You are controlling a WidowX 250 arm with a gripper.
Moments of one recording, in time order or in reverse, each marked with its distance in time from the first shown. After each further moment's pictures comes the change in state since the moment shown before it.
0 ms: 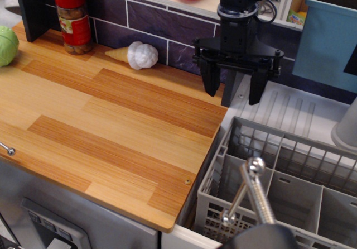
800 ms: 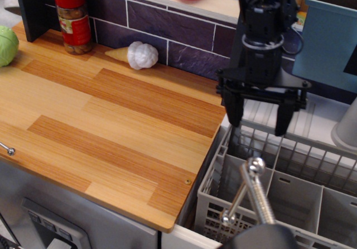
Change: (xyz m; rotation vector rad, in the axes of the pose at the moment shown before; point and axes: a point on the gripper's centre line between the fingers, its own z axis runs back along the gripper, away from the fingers) arm -0.021 -0.042 -0.023 -0.067 0.048 -0.005
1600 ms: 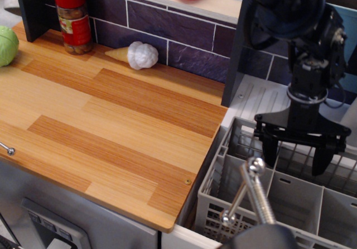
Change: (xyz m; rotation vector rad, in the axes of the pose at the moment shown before) arm 0.000 -0.043 -0.058 0.055 -0.025 0.079
